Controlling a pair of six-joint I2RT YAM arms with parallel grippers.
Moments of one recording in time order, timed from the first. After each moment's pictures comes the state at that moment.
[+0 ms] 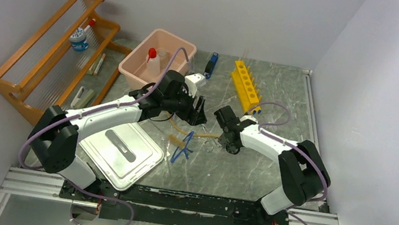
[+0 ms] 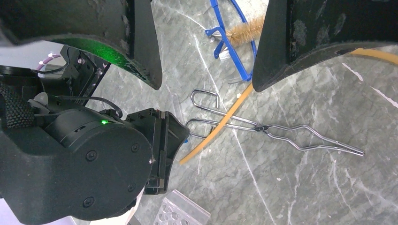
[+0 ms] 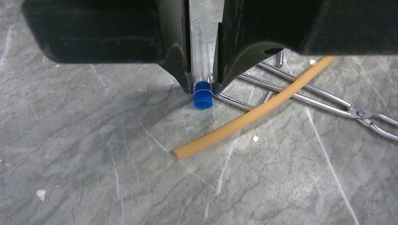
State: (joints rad) left arm -0.75 1.52 1.10 -0.15 0.29 -0.30; right arm 0.63 1.56 0.83 -0.55 0.37 1.16
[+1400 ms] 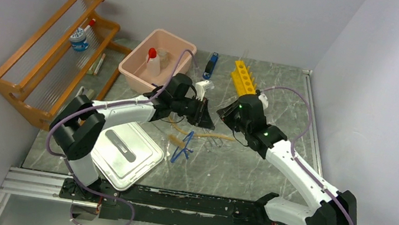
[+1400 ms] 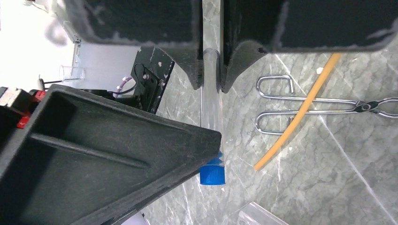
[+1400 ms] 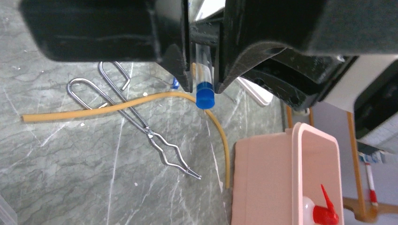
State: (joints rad) left arm -0.75 1.70 1.10 0.08 0.64 -0.51; right arm 0.60 1.15 0.86 -0.31 0.19 1.04
